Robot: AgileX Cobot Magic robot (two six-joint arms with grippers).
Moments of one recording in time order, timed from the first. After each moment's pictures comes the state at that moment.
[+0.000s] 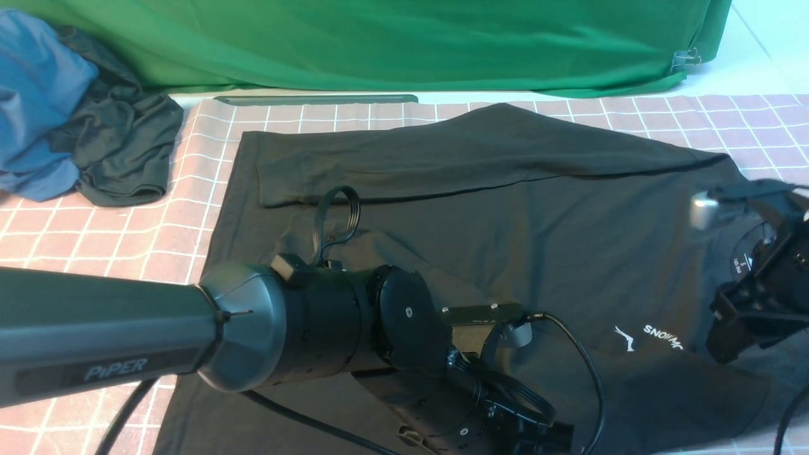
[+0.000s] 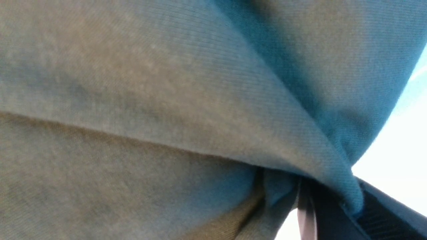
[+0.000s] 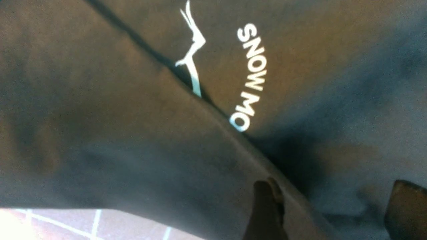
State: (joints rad) right arm 0.00 1.67 -1.01 0.19 1.00 -0.39; left arm -0.84 1.79 -0.98 -0.80 0.58 0.14
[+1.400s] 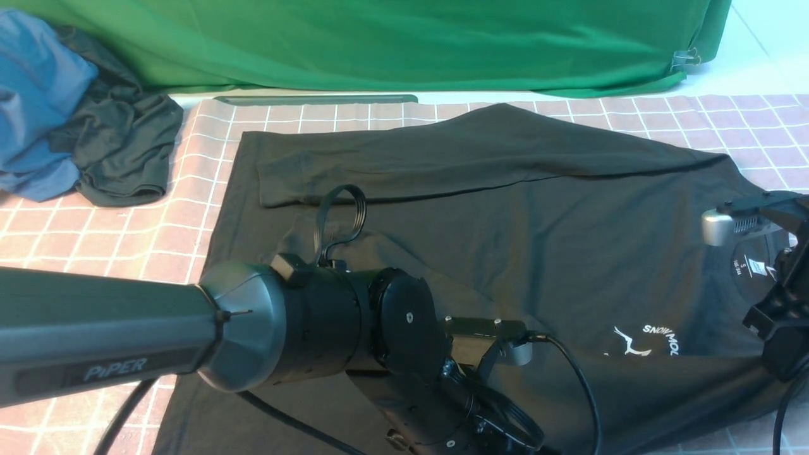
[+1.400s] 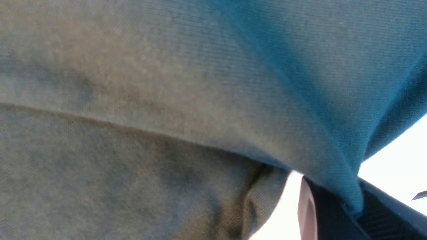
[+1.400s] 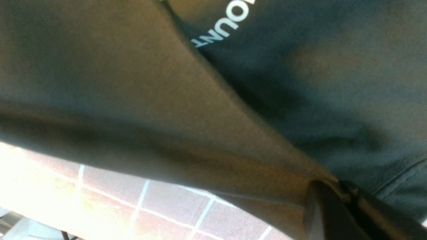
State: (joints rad) right arm 0.00 1.65 -1.07 0.09 1.22 -0.39; left arm -0.84 1.79 -0.98 -0.70 0.66 0.15
